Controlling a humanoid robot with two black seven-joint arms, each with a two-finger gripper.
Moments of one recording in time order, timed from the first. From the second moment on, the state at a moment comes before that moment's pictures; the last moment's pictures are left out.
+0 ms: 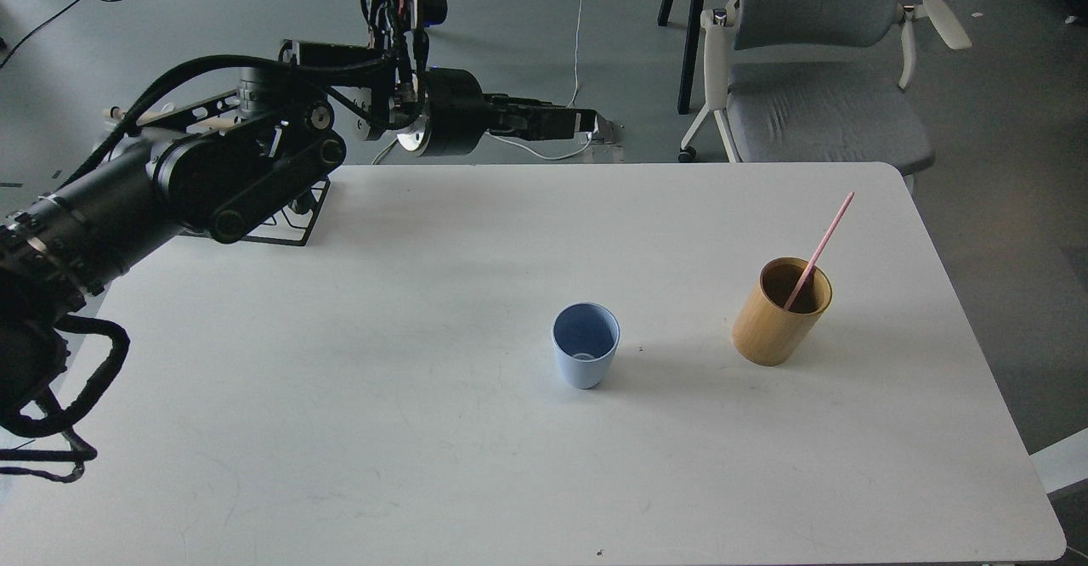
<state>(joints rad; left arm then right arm) -1.18 0.27 -0.51 -0.78 1.34 -0.49 -0.35 0.65 -0.97 0.84 0.85 0.14 0.49 0.16</state>
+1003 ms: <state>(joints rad) -0.94 0.38 -0.77 -0.57 -0.25 -0.49 -0.27 0.66 -0.98 0.62 1.46 -1.40 0.11 0.04</state>
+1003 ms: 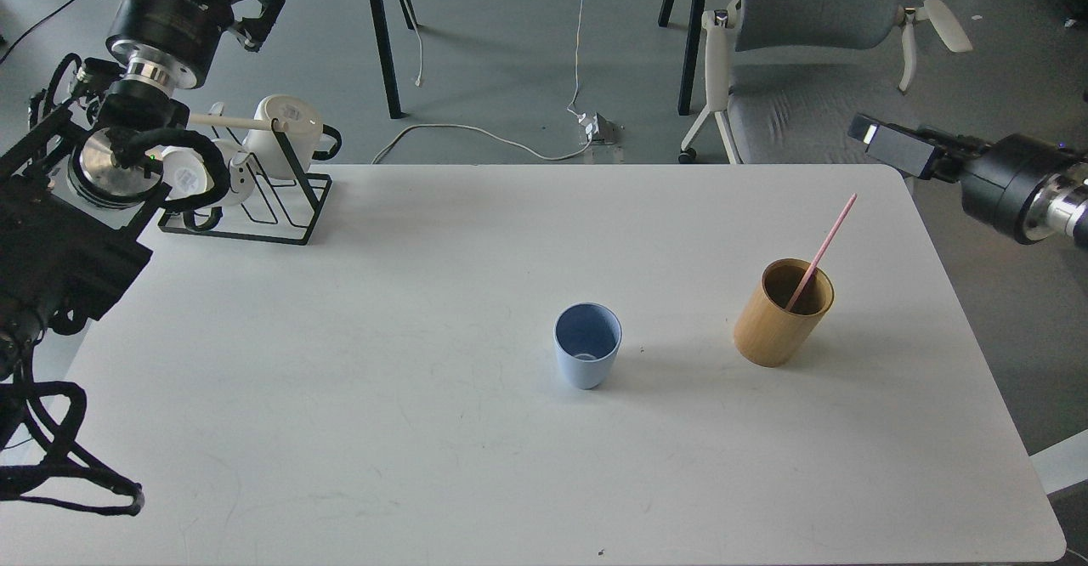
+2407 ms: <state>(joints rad) -0.93 0.38 -0.78 -0.57 -0.25 -0.49 -0.28 0.65 -0.84 0.47 1.33 -1.54 0.08 0.04</state>
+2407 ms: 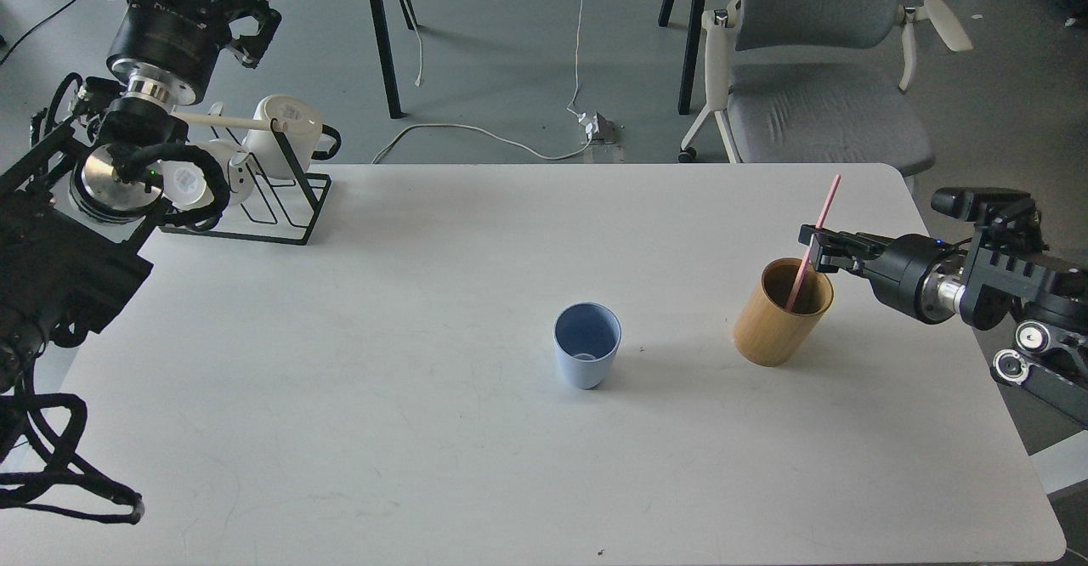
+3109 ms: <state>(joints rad) -0.93 0.38 -0.78 -0.57 -0.25 -0.49 -0.28 0.97 -0.84 0.55 1.55 -1.36 0.13 0.04</state>
